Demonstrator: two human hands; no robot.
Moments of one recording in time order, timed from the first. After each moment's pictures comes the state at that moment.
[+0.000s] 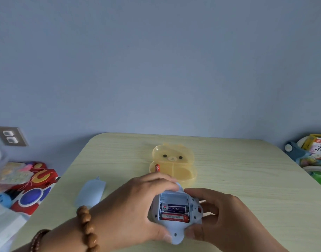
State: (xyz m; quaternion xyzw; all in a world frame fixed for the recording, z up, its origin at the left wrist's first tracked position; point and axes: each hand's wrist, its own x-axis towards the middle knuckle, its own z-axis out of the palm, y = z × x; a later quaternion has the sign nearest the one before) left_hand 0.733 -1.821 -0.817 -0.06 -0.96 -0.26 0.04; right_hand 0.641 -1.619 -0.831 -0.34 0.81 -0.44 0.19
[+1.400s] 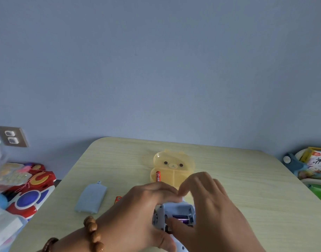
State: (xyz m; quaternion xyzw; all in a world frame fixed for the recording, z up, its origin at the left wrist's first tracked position) left_hand 0.726 -1.826 -0.836 -0.07 -0.92 -0.39 0.08; right_hand 0.665 -1.655 -0.815 -0.37 0.91 -0.19 -0.06
